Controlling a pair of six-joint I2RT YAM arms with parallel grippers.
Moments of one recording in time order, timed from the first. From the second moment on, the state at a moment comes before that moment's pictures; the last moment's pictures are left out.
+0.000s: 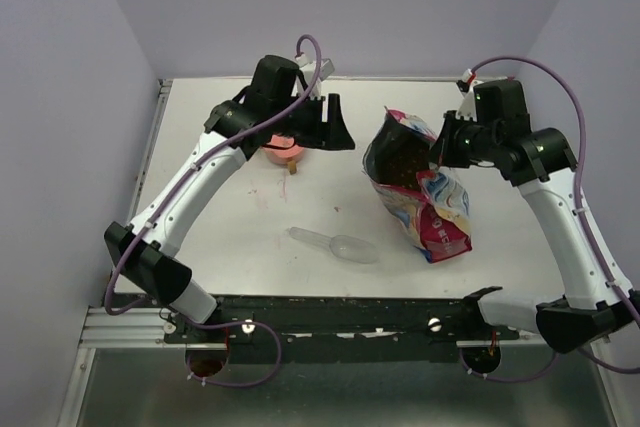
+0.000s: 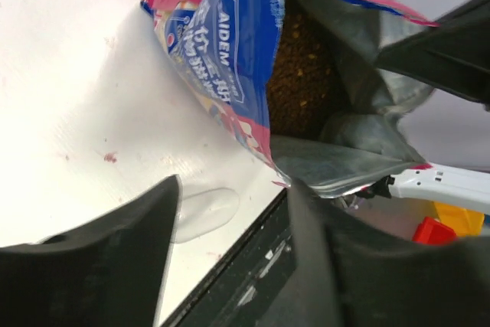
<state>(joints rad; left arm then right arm) -0.58 1.59 1.75 -0.79 0.49 -0.41 0.34 1.22 1.54 -1.06 -0.11 0.36</state>
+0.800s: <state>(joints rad) -0.69 1.89 2.00 -0.75 0.32 -0.51 0.36 1.44 1.83 -1.23 0.09 0.28</state>
